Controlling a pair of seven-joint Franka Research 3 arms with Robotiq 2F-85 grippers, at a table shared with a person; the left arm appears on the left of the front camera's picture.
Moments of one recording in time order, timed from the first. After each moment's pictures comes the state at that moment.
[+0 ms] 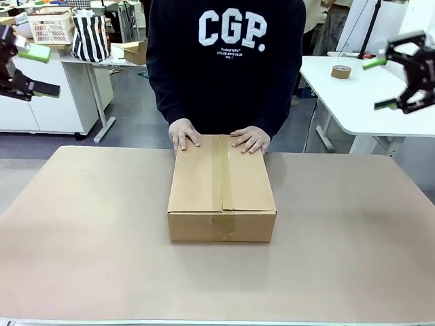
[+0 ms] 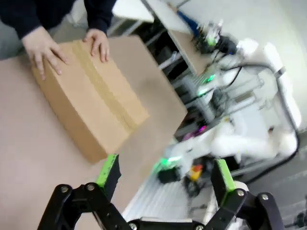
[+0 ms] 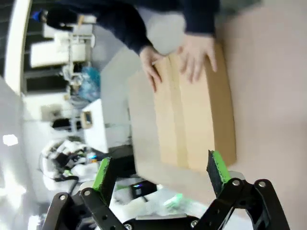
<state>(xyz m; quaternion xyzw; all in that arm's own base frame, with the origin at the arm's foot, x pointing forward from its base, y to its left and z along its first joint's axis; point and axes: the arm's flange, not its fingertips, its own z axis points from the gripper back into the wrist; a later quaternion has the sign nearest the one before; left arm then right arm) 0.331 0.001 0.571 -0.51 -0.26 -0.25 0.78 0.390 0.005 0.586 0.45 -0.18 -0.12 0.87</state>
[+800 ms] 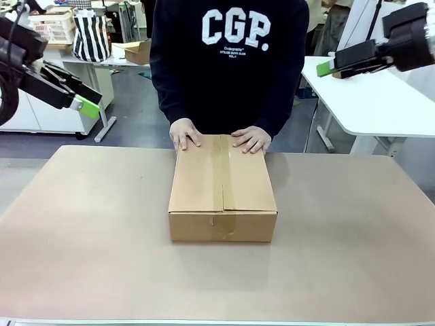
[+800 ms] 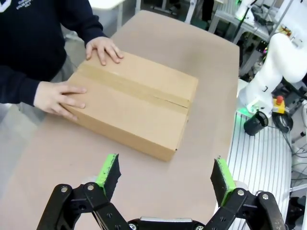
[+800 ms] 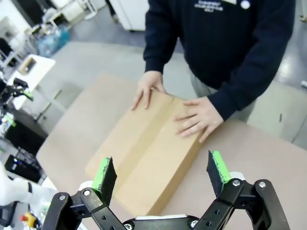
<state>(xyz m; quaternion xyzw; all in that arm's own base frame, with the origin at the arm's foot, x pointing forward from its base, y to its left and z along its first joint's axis) 0.340 -0.061 0.568 -0.31 -0.33 -0.52 0.72 0.356 0.093 0.597 0.26 -0.42 0.21 0.84</state>
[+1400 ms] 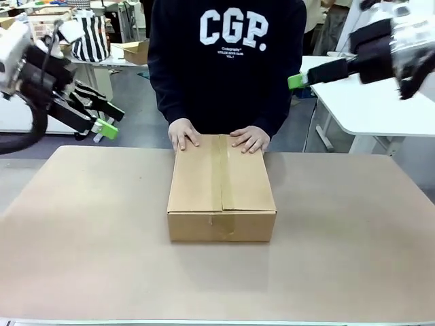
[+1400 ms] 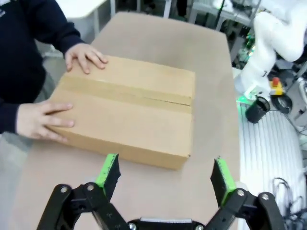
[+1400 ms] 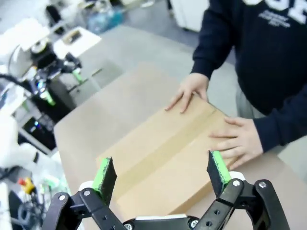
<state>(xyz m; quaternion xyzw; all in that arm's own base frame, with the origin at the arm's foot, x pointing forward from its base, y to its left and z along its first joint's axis) 0.392 -0.085 0.500 -0.33 -0.34 -0.59 0.66 0.408 0.123 0.535 0.34 -0.40 0.35 0.77</state>
